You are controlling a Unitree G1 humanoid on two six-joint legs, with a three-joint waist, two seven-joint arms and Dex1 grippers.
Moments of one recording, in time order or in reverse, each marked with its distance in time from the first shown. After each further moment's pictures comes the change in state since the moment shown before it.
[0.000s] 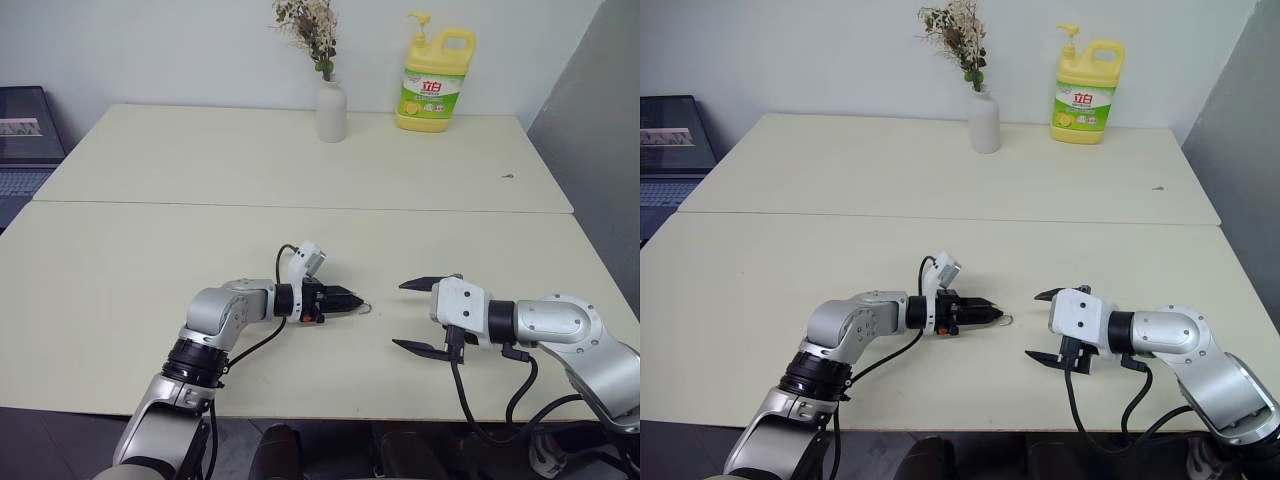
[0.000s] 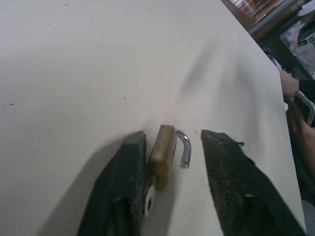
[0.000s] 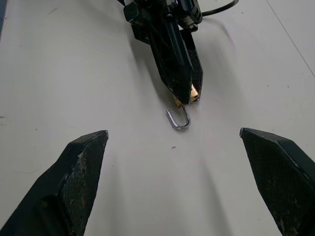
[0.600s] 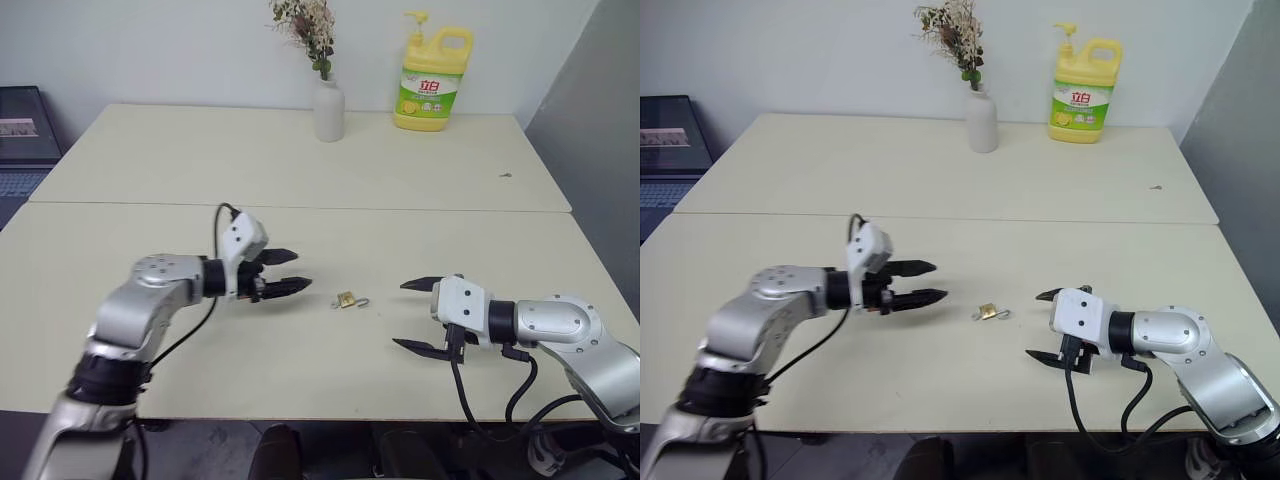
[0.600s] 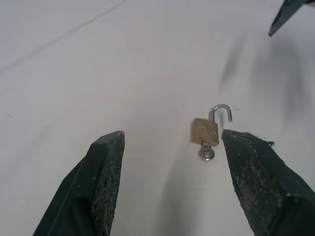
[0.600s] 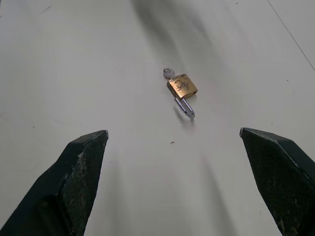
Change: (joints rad) left arm 0.212 0.405 0.197 -0.353 0.121 -0.384 -0.113; right arm 0.011 0.014 -0.020 0.022 0.013 0.010 -0.006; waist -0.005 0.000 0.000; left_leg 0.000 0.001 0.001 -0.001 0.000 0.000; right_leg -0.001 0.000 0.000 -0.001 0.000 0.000
